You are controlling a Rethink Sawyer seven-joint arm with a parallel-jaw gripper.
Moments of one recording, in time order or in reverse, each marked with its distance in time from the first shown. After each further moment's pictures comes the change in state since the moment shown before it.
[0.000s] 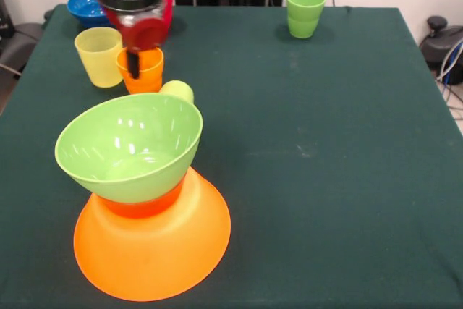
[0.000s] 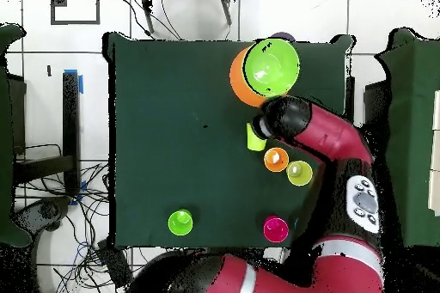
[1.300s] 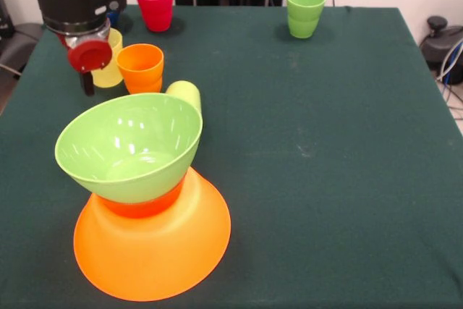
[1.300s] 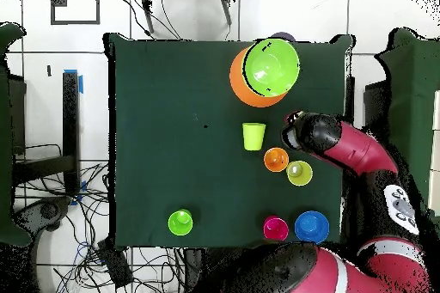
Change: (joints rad) arm -0.188 0.056 0.130 0.005 -0.158 -0.115 0.000
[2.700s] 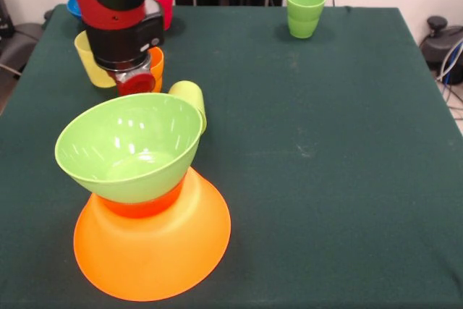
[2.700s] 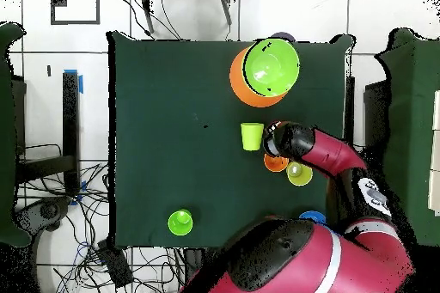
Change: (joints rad) arm 0.003 0.104 0.049 0.031 -0.024 -0.061 0.000
